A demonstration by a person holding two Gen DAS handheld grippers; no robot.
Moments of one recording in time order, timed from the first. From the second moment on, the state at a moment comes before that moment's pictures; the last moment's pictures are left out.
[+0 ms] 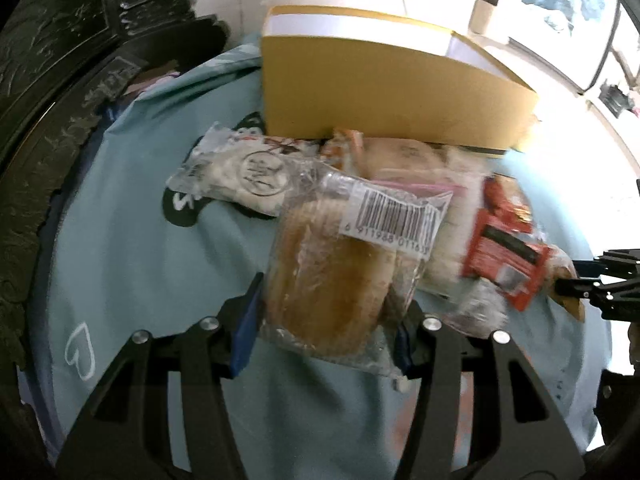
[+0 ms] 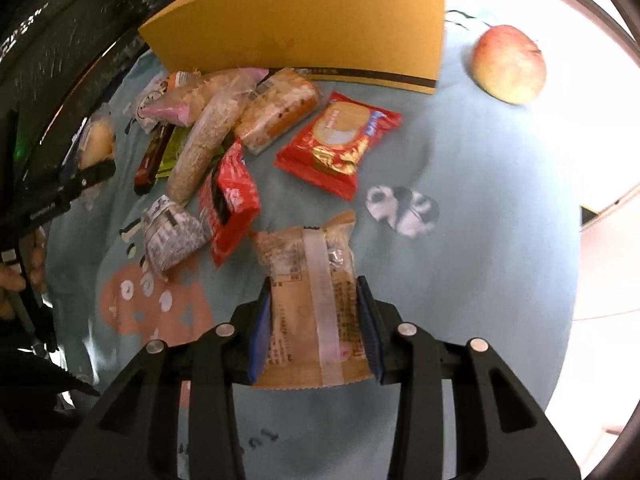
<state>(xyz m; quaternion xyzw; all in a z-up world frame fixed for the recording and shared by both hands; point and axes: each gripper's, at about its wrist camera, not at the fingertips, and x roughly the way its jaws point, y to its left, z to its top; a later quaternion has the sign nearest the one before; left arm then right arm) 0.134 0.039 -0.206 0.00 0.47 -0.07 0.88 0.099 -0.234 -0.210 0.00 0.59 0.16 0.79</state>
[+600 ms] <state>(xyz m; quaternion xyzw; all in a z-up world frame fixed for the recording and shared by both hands) 0.092 0.037 -0.157 -0.02 0.43 -0.10 0.90 0.067 -0.241 -0.138 0.06 0.51 0.17 0.84</state>
